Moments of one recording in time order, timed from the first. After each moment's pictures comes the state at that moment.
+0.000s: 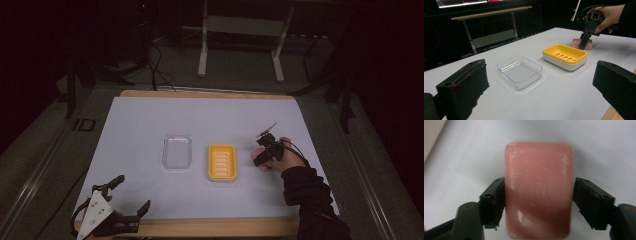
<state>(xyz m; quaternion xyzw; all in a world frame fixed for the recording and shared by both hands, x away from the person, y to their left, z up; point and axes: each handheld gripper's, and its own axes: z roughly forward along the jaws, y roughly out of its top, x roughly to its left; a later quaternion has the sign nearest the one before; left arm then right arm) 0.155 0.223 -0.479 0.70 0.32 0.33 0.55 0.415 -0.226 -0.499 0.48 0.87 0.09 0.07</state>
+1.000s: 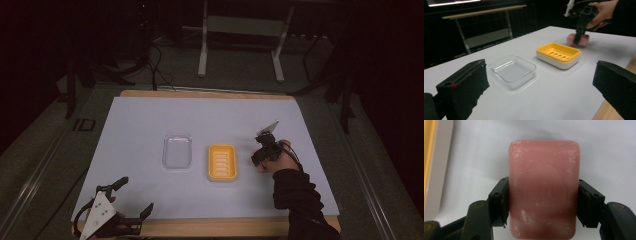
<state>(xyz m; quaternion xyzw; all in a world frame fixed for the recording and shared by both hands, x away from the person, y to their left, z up) 0.155 0.217 -0.481 0.71 0.31 0.31 0.55 0.402 -0.207 -0.482 0.60 0.80 0.06 0.08</state>
